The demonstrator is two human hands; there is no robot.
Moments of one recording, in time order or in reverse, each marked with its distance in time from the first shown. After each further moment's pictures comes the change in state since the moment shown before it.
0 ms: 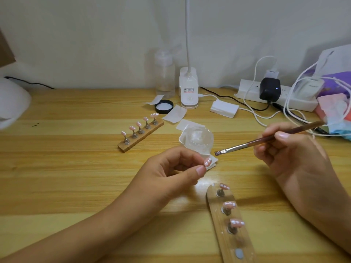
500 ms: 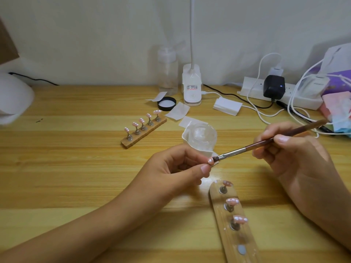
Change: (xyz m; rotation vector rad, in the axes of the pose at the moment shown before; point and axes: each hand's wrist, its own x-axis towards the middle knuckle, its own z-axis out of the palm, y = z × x) left_hand -0.001 0.006 0.003 -0.032 -0.033 -0.027; right_hand -0.004 -0.003 0.005 -0.052 -0.066 0.026
